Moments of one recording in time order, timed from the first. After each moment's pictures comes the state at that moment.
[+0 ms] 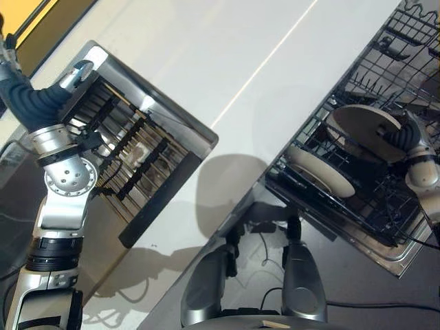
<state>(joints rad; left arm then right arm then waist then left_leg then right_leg) -0.38 0.69 0.09 -0.12 -0.09 -0.29 0.66 -0.49 -0.95 0.17 0.55 -0.06 -0.08 -0.18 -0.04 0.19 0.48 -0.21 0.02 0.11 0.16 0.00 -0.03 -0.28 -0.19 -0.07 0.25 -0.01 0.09</state>
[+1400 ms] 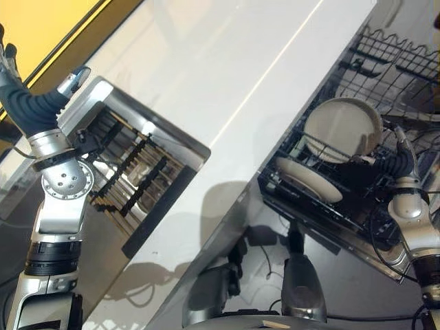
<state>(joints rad) -0.30 0.66 0.14 -0.12 -0.10 -0.27 0.62 -0.18 -0.71 -0.08 0.27 -0.02 -0.08 -0.36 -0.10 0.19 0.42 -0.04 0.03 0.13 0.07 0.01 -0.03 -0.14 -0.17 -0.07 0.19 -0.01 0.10</state>
